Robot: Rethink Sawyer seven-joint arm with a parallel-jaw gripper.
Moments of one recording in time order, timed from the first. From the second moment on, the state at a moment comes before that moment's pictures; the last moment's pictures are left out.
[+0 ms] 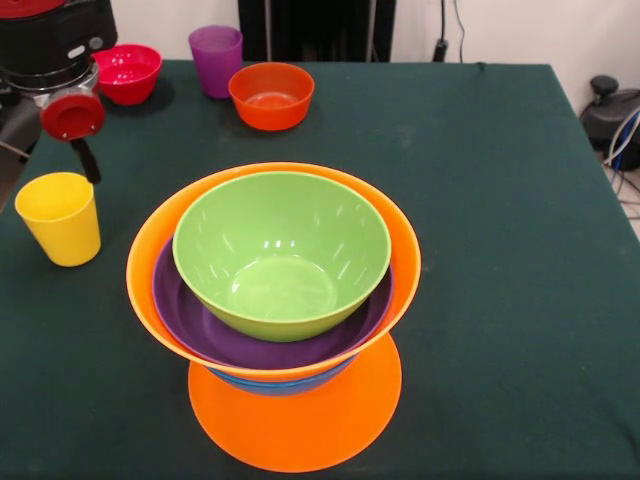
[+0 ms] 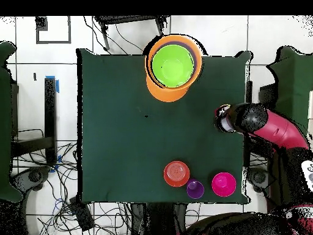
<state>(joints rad) -0.72 -0.48 0.15 1.37 -0.24 0.75 2.38</state>
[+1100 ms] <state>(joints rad) -0.77 -0.42 0.16 1.40 -0.31 0.66 2.38</state>
